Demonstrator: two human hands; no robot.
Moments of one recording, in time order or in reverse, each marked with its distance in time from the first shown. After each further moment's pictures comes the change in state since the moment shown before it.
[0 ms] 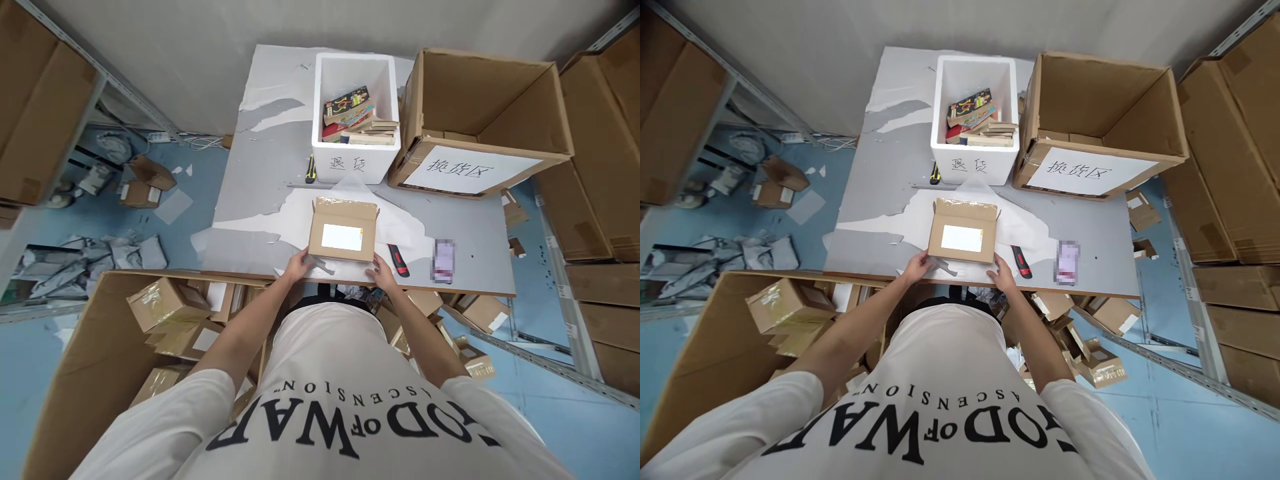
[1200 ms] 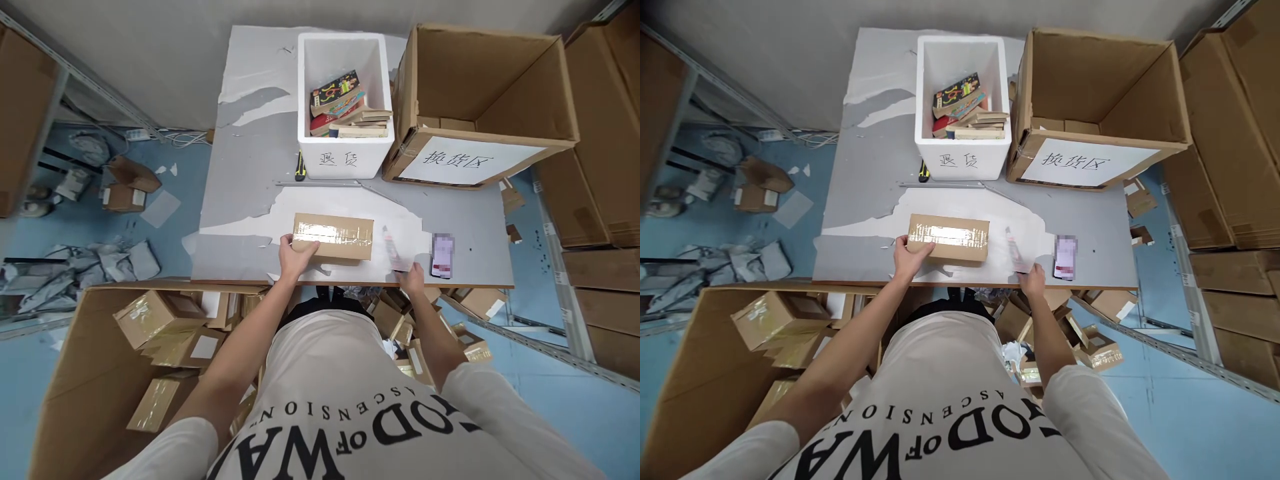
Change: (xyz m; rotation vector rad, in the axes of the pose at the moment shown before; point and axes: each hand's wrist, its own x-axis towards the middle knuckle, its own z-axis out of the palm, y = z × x) left_hand -0.022 0.119 0.012 0.160 0.429 -0.055; right_hand -0.026 0.039 -0.084 -0.616 0.403 0.135
